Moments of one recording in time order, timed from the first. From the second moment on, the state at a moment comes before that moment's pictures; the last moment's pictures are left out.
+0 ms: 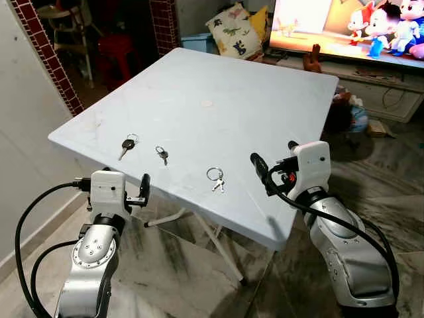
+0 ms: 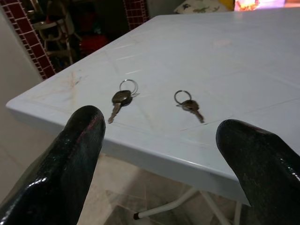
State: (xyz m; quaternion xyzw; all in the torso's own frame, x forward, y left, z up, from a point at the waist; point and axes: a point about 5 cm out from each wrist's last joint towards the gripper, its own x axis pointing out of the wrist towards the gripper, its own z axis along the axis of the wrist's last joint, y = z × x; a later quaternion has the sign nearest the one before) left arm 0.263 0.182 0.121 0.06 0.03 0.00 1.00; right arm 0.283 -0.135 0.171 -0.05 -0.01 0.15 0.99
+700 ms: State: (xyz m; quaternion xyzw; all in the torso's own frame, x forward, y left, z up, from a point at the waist) left arm 0.260 0.190 0.117 0.04 0.04 0.01 1.00; right arm 0.281 -0.127 0.168 -0.04 -0.01 0.17 0.98
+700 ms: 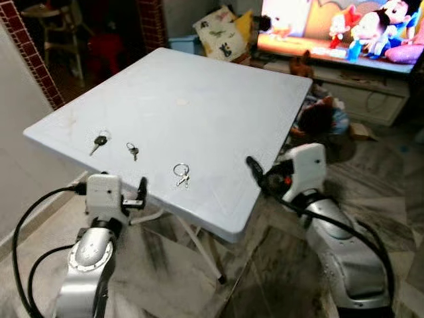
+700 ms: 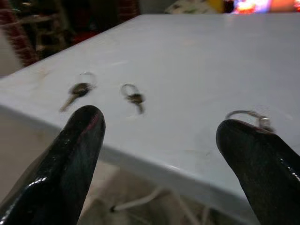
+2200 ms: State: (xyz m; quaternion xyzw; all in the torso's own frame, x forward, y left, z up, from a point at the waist) left arm 0.231 0.194 0.115 0.05 0.05 -0.04 1.00; right arm 0.263 -0.133 0.167 -0.03 -0.02 0.17 0.98
